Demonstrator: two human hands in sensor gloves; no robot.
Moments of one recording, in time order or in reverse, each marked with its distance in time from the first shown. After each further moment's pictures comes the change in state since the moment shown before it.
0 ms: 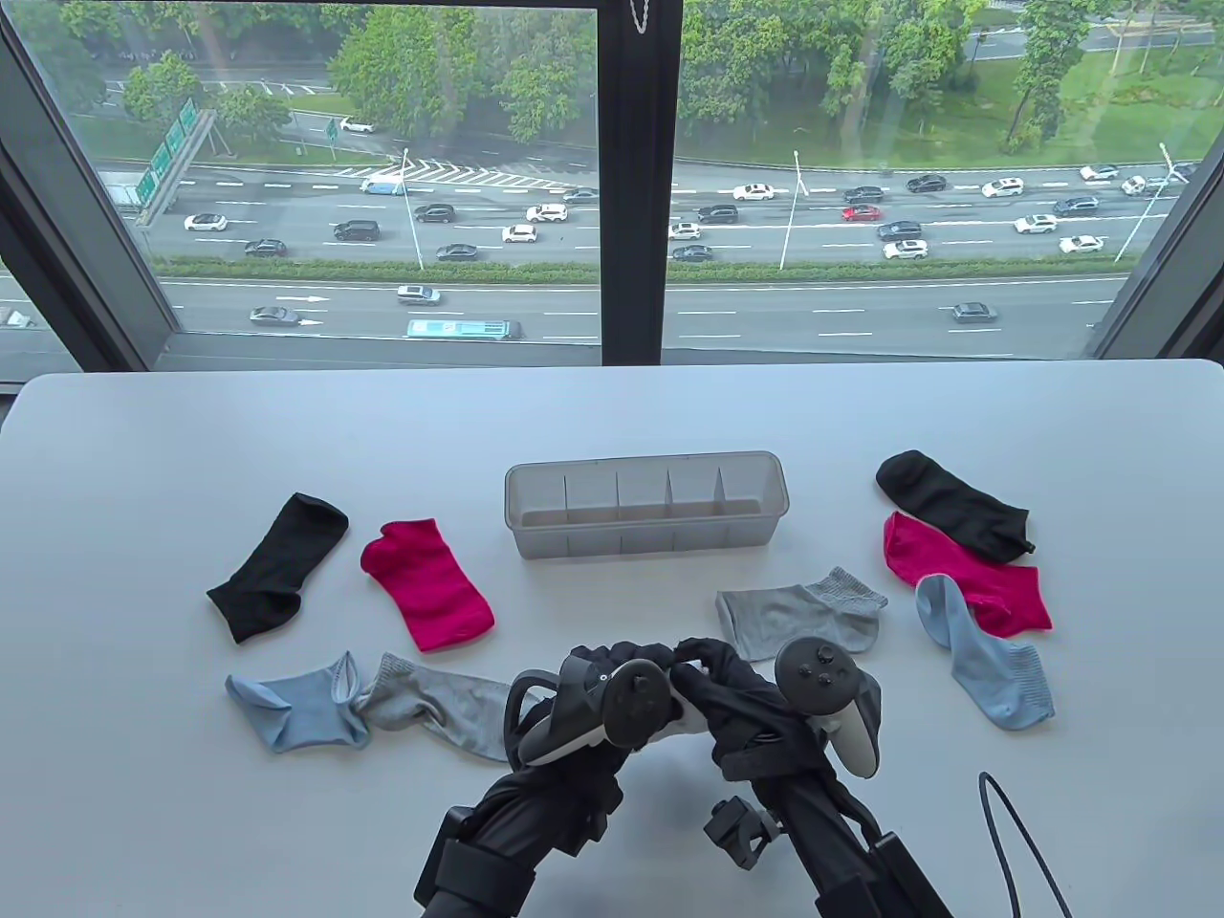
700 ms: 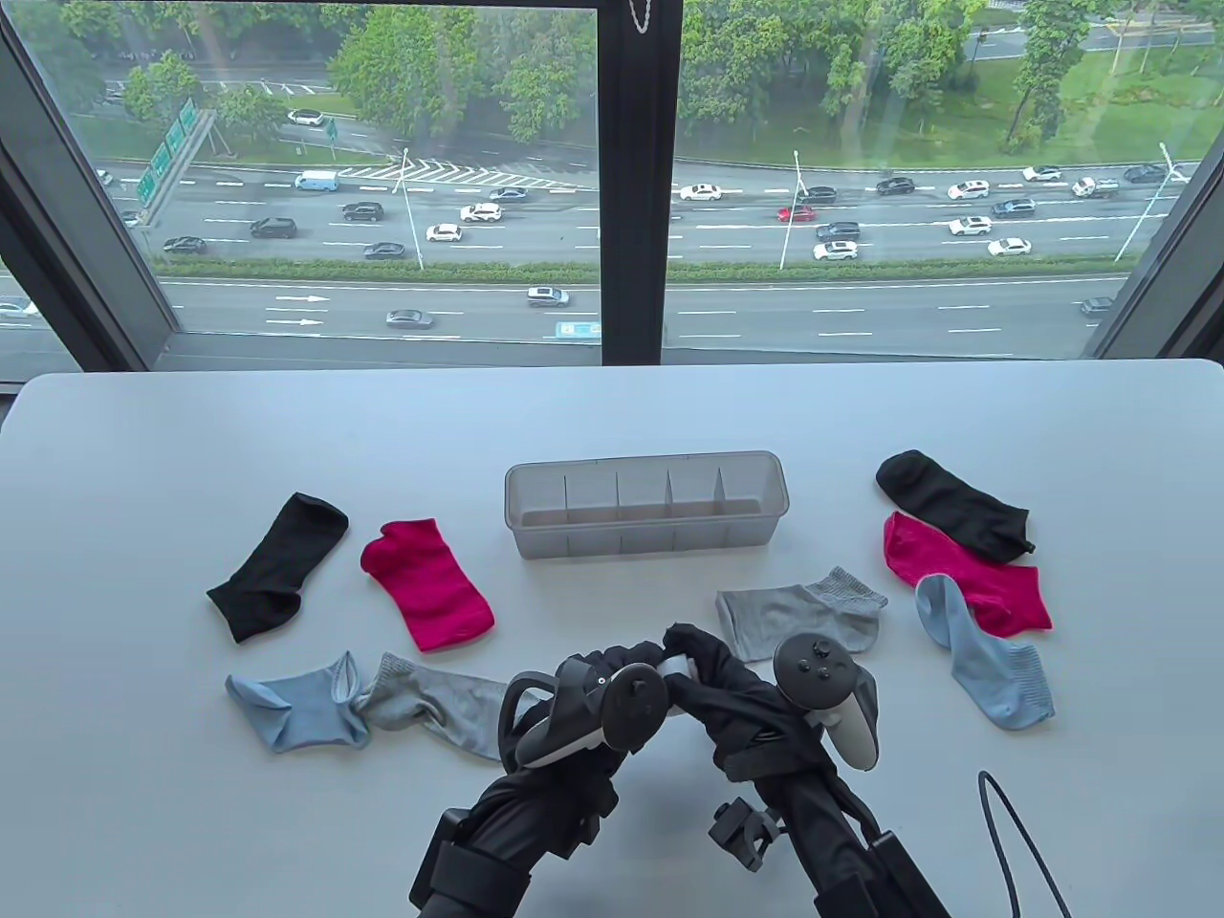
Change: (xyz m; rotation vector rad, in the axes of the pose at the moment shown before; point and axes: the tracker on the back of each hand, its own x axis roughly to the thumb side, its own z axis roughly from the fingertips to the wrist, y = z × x) left_hand -0.001 -0.003 0.003 -0.053 -0.008 -0.032; right_hand 0.003 -0.001 -0.001 0.020 -0.016 0.021
